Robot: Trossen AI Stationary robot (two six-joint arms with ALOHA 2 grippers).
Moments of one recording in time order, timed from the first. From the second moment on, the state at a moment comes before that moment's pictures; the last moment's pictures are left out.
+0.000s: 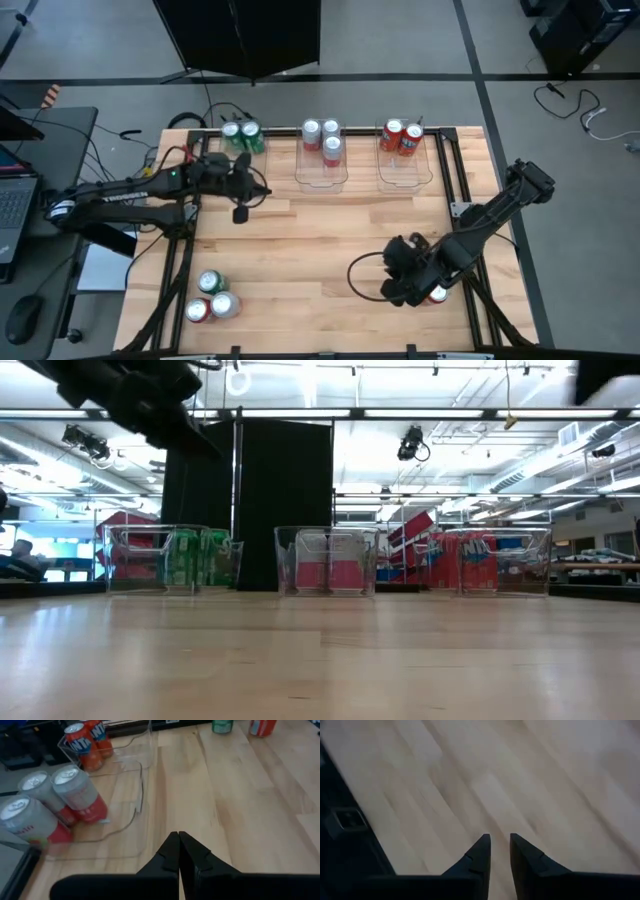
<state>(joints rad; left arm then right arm) 0.28 0.82 0.61 -0.27 0.14 0.26 0.66 1.51 1.30 -1.06 0.31 1.29</state>
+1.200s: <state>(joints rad) 0.14 0.80 0.52 -0.26 0.10 0.23 0.87 1.61 1.34 -1.34 -0.08 1.78</state>
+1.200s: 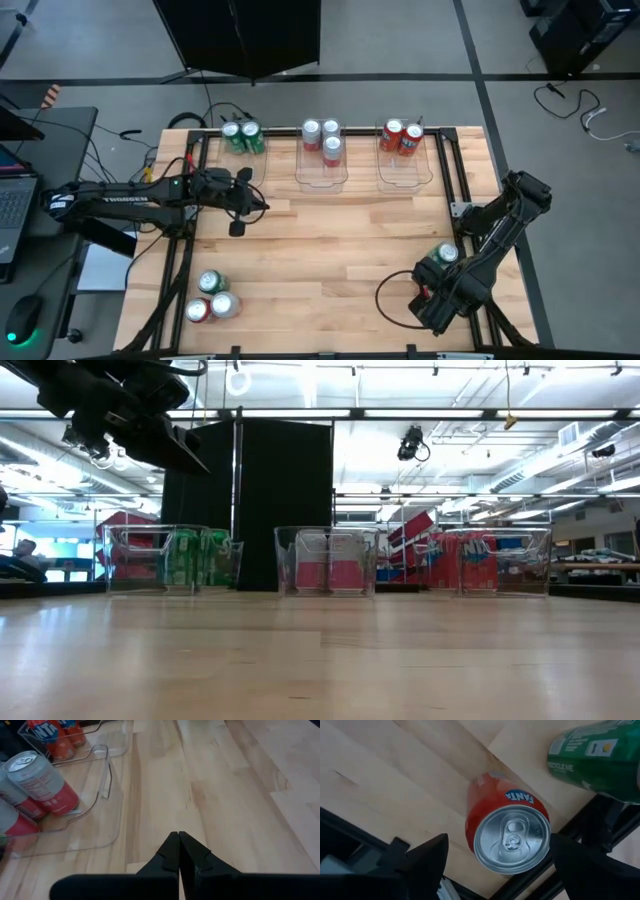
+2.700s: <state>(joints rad) 0.05 0.80 0.52 -0.29 -0.01 0.15 0.43 1.69 1.42 -1.25 0.03 1.20</state>
